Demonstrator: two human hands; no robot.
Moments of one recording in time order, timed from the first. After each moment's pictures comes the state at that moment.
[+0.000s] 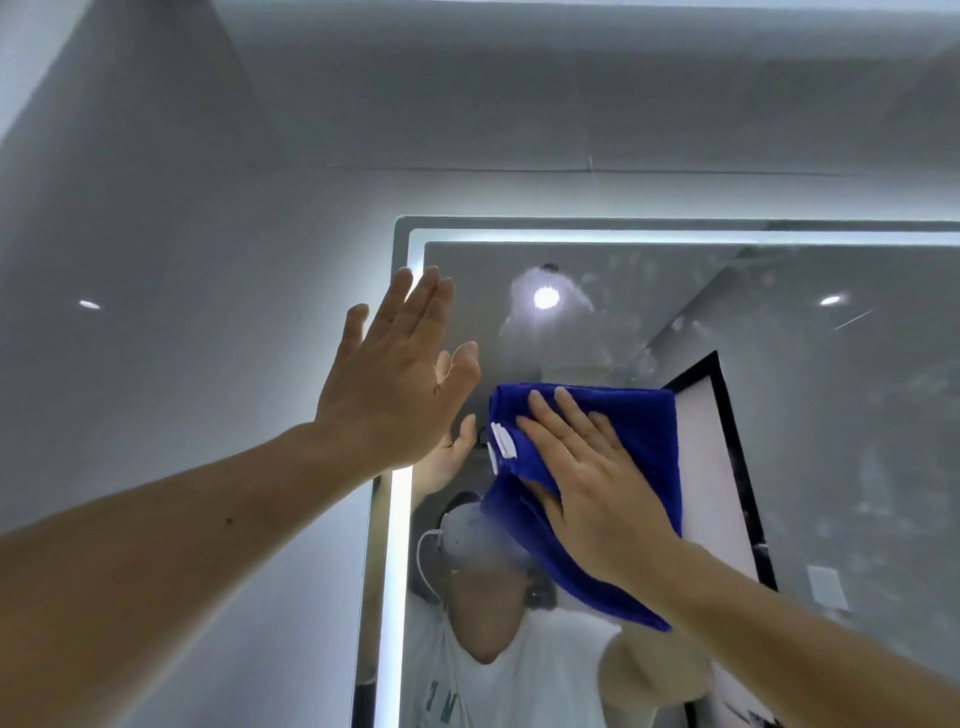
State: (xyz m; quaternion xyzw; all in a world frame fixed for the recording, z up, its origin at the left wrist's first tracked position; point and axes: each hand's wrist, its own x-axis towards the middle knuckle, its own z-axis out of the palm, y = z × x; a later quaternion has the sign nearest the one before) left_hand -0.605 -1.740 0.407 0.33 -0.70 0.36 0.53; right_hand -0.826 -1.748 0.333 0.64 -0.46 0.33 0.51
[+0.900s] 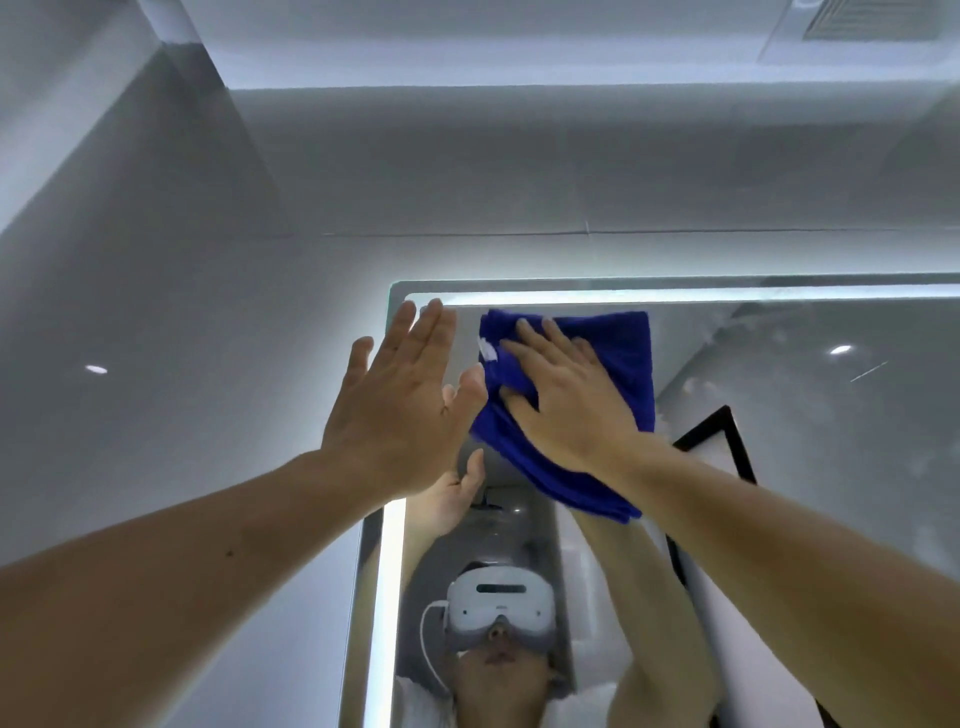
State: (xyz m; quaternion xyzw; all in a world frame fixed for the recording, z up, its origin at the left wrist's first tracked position) left_hand -0.619 -1.747 0.448 0.33 -0.68 0.36 0.55; right_hand -0.810 -1.757 0.481 0.62 -0.44 0.40 0.52
